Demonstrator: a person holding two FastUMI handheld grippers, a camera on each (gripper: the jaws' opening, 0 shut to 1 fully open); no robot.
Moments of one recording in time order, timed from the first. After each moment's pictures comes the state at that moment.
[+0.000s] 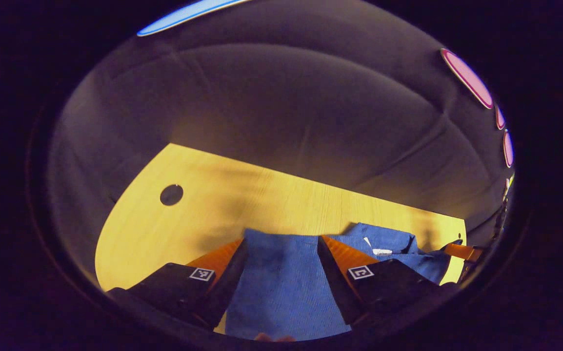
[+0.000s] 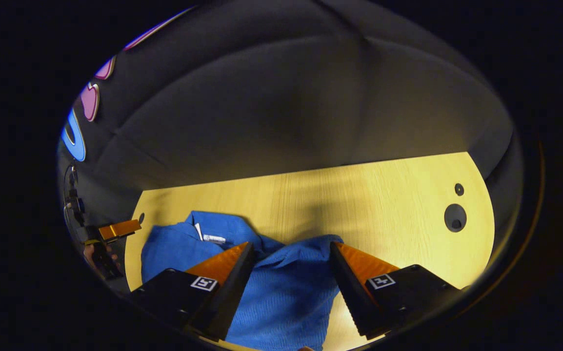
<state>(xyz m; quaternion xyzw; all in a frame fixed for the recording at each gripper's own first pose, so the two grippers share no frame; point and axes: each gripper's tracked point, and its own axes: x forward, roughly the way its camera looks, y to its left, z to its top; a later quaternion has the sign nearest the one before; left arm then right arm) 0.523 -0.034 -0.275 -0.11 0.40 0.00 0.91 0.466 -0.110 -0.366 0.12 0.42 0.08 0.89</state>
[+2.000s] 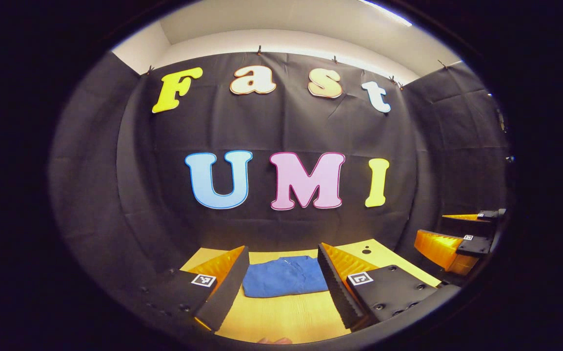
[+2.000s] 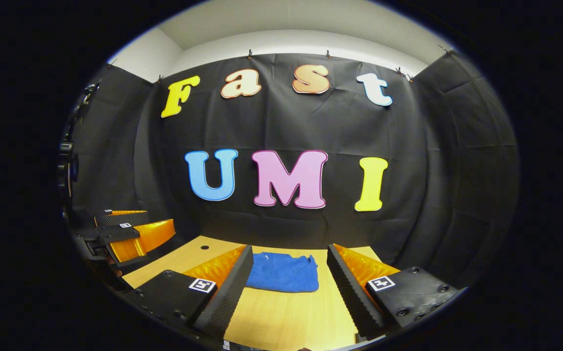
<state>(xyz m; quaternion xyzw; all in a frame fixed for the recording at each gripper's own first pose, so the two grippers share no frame) -0.024 -0.100 0.007 0.00 0.02 -0.07 1.00 -0.058 -0.063 0.011 0.01 0.04 0.05 1.00</state>
